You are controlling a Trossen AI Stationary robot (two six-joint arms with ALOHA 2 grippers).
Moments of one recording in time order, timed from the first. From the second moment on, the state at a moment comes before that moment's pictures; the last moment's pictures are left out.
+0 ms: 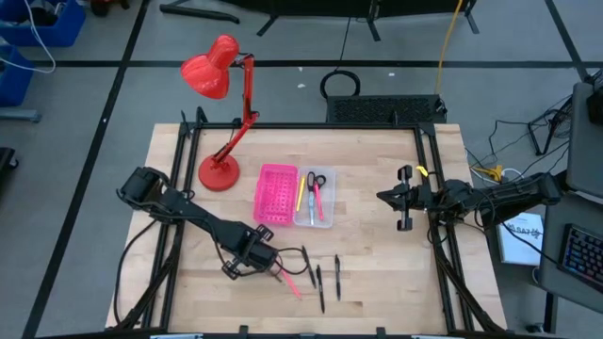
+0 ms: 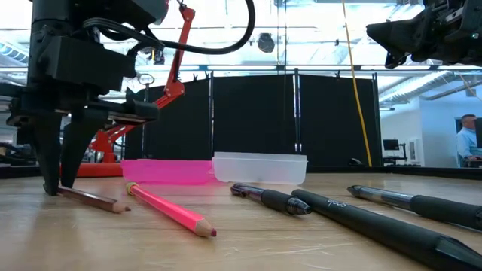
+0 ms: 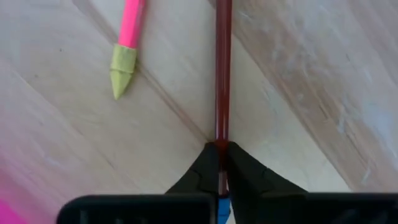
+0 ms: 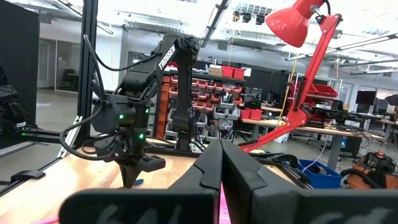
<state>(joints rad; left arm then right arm) -0.43 1.81 1.02 -0.72 0.05 0.27 0.11 0.38 0.02 0.60 0.15 -0.17</state>
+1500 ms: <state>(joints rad) 0.06 1.78 1.40 -0.50 -0.26 1.74 0.11 0.41 0.02 0.61 0.16 -0.15</state>
